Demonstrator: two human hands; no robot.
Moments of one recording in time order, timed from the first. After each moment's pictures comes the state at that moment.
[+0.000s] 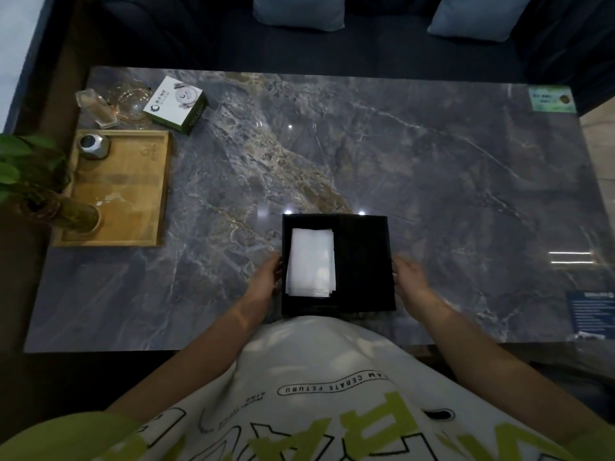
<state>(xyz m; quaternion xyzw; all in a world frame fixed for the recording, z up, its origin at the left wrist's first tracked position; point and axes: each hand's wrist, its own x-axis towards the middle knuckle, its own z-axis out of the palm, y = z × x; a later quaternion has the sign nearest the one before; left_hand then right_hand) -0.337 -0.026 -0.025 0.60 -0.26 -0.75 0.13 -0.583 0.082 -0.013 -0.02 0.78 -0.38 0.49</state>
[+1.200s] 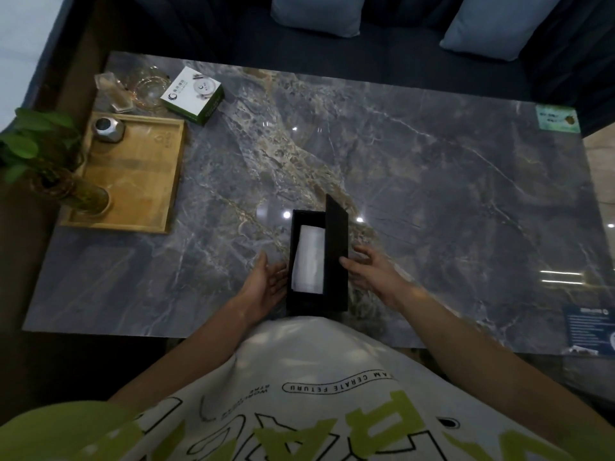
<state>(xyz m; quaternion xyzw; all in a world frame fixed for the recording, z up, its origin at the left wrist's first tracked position) -0.311 -0.024 -0.034 0.56 -0.14 -0.81 0.10 -0.537 0.049 -0.011 -0.13 0.70 -0.33 0.61</state>
